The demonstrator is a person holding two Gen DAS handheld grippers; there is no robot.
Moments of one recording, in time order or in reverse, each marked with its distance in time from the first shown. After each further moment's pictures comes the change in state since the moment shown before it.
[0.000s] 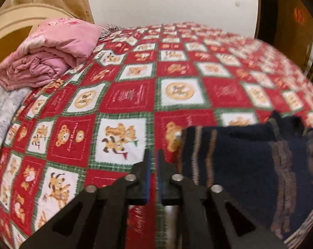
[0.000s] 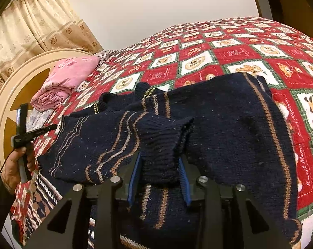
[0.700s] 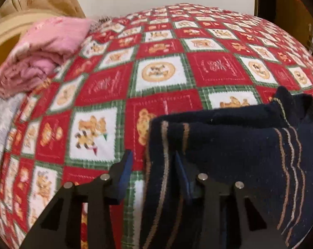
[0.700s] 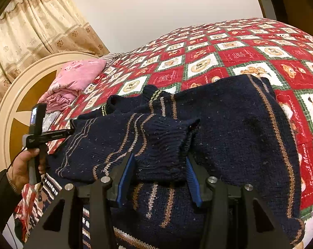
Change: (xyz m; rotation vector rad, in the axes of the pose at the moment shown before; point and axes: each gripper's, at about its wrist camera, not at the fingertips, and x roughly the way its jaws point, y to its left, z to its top) left arm 0.035 -0.053 -0.003 0.113 0.093 0.115; right arm -0.006 -0.002 -0.001 0.004 -0.026 0.057
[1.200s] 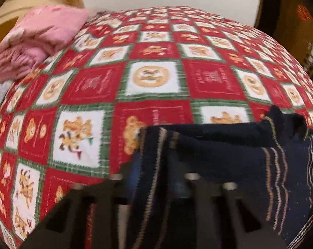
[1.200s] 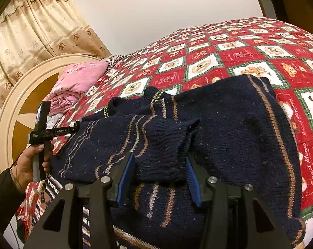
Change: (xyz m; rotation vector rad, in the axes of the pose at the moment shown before) left arm 0.005 -0.003 0.009 -0.067 0.016 -0.111; right arm -0.001 -0.001 0.000 0.007 -0.009 0.016
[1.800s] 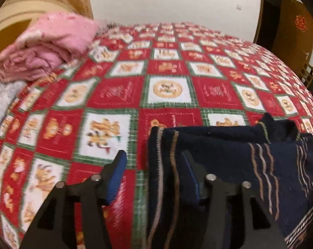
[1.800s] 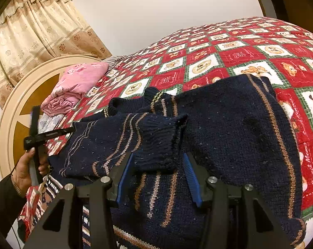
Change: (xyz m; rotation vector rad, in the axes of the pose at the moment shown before) left arm -0.043 0.035 -0.020 -0.037 -0.118 -0.025; right arm -0.001 -0.001 -0.001 0.003 -0.004 0.008
